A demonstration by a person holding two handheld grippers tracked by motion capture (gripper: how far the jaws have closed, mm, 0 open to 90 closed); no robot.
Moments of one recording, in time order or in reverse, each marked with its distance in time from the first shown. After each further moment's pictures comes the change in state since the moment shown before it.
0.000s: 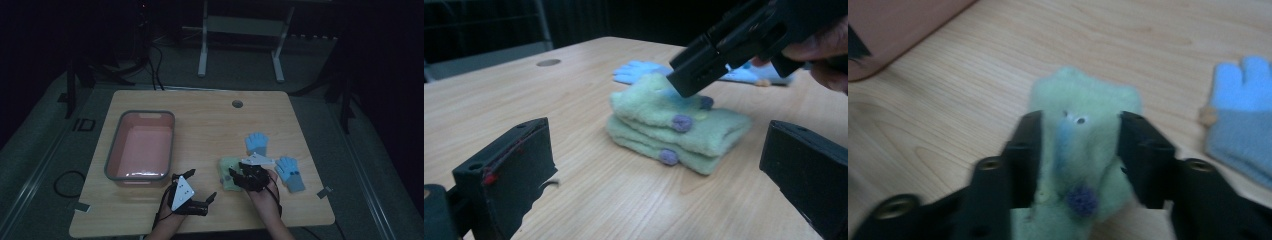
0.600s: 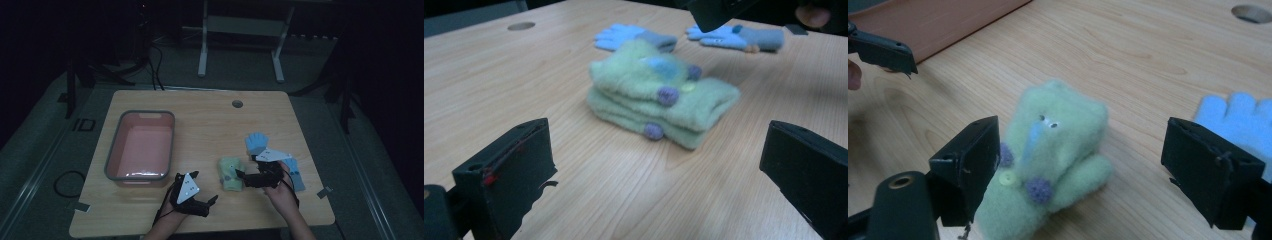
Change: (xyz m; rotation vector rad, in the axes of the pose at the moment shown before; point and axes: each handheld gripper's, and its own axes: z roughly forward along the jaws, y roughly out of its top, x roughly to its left) left arm -0.001 0.009 0.008 0.150 -0.073 0.008; right arm -0.043 0.002 -0.018 -0.060 0.151 -0.090
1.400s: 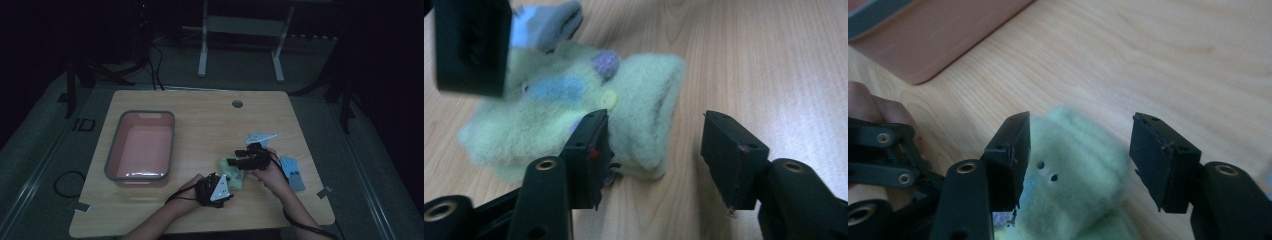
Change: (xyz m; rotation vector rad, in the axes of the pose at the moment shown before) left arm -0.012 0.027 0.066 0.234 -0.222 0.475; right arm -0.031 0.023 0.058 0.120 0.223 0.090
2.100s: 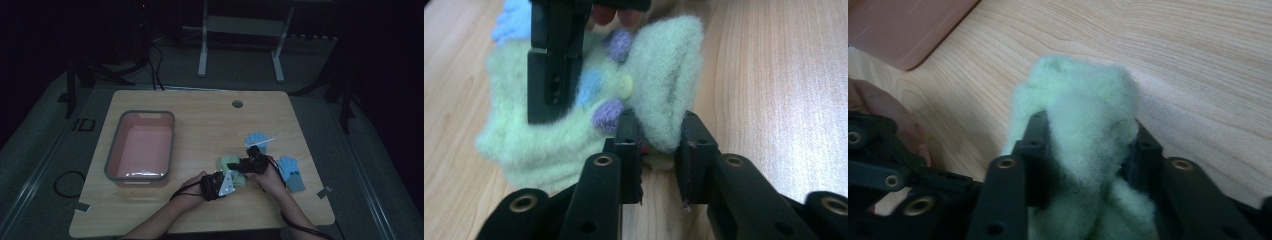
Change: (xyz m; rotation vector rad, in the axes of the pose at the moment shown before) left arm 0.009 0.009 0.013 0.086 0.037 -0.013; right arm -0.016 -0.020 0.018 0.065 0.067 0.128
